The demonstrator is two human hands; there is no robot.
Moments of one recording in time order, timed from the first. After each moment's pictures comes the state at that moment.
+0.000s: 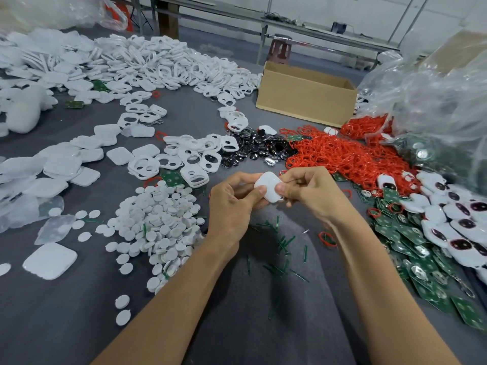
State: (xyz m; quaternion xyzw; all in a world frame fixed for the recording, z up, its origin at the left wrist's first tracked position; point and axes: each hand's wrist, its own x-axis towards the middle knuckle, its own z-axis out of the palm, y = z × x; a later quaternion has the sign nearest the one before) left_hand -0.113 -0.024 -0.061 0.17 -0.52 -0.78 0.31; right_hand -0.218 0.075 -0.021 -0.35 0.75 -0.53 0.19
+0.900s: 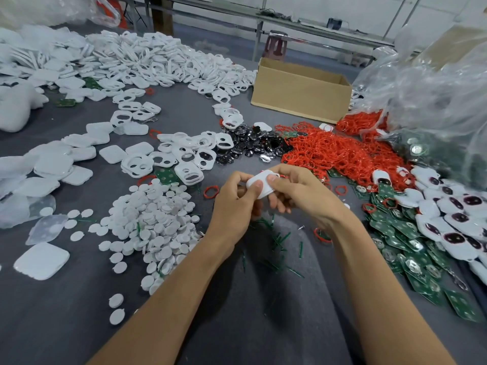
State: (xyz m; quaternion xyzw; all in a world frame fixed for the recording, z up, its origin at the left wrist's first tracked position) left_hand -0.116 -0.024 -0.071 0.20 -0.64 -0.69 0.27; right_hand -0.212 0.073 -0.023 -0.36 0.73 -0.51 0.28
